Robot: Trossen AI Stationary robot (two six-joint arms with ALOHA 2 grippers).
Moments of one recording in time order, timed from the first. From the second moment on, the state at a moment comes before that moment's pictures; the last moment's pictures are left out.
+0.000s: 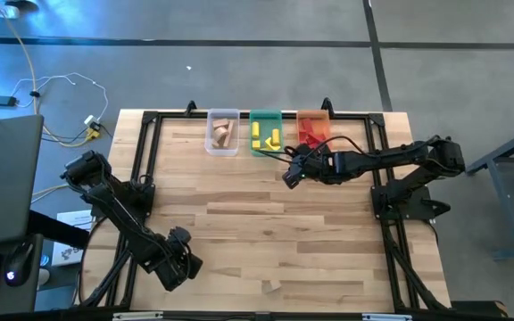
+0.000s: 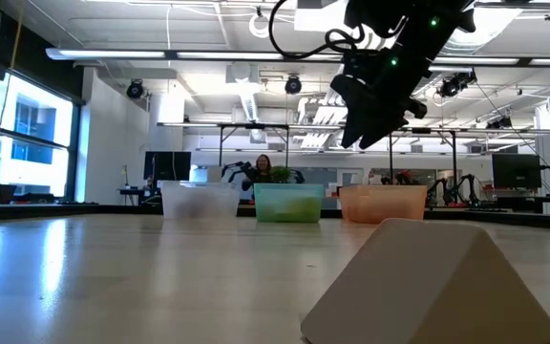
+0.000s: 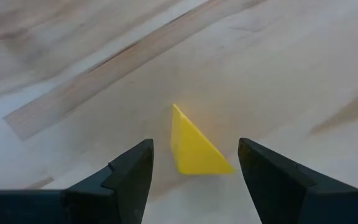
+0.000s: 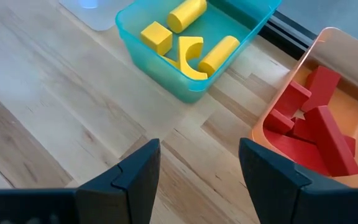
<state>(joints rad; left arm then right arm) -0.77 1.62 0.88 -0.72 -0.20 -1.95 -0.04 1.49 0.97 -0.47 0.57 0.60</state>
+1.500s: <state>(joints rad) -0.74 1.69 0.87 -0.74 -0.20 -1.76 -0.04 1.49 0.97 -0.47 0.55 0.61</state>
